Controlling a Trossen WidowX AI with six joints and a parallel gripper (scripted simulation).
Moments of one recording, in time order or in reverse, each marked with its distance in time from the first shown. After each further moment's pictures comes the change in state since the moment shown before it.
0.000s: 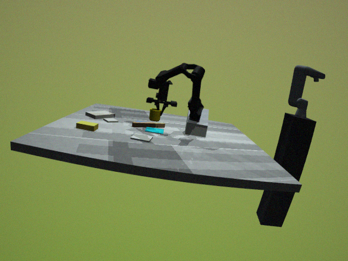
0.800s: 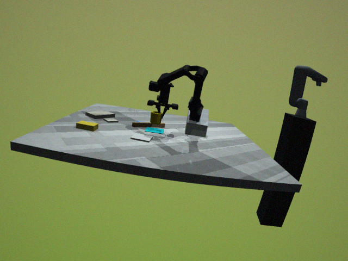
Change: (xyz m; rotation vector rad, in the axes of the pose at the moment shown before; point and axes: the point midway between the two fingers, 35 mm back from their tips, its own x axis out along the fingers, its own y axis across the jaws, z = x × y) arm 0.014 -0.009 -0.015 0.001 0.001 0.000
